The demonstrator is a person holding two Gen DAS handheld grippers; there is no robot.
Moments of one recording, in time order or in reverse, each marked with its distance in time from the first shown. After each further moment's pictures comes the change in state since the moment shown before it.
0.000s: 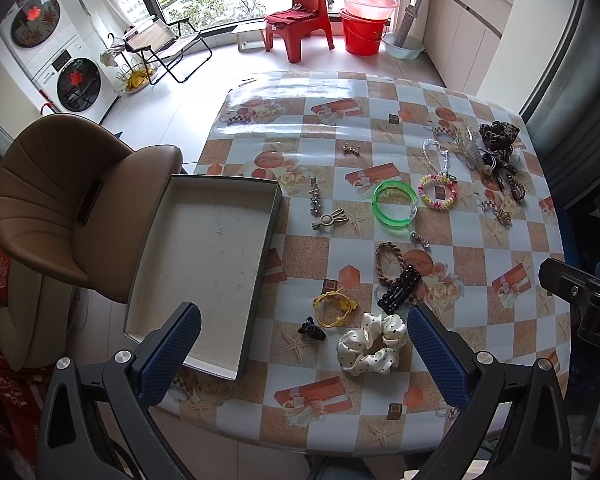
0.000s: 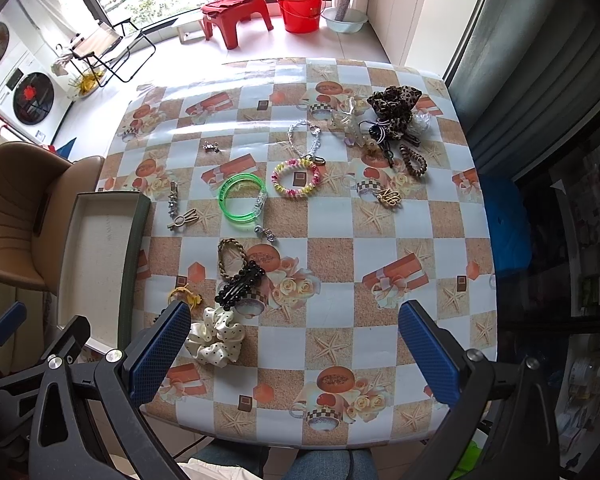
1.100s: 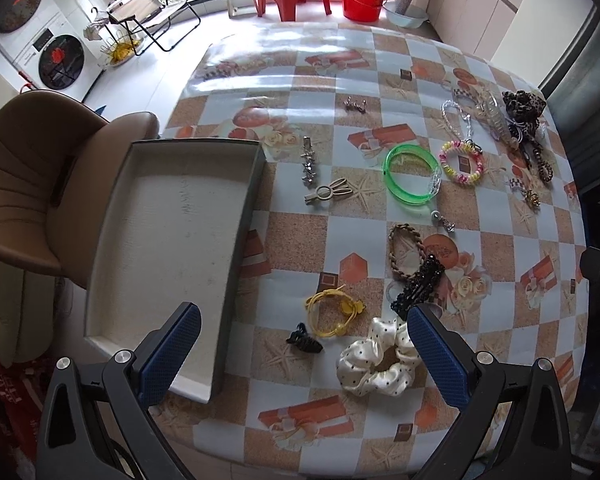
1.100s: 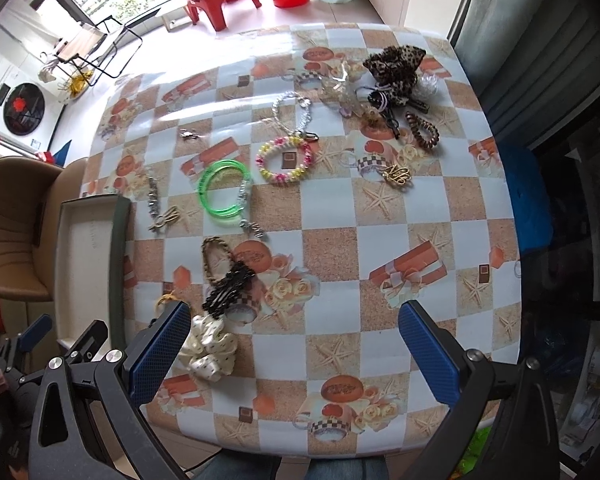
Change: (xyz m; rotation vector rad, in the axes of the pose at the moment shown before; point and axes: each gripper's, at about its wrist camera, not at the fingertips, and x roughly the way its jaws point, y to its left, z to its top) left arm 0.092 -0.020 0.015 -0.045 -0.021 -0.198; right arm 0.064 -0.031 0.019 0.083 0.114 0.052
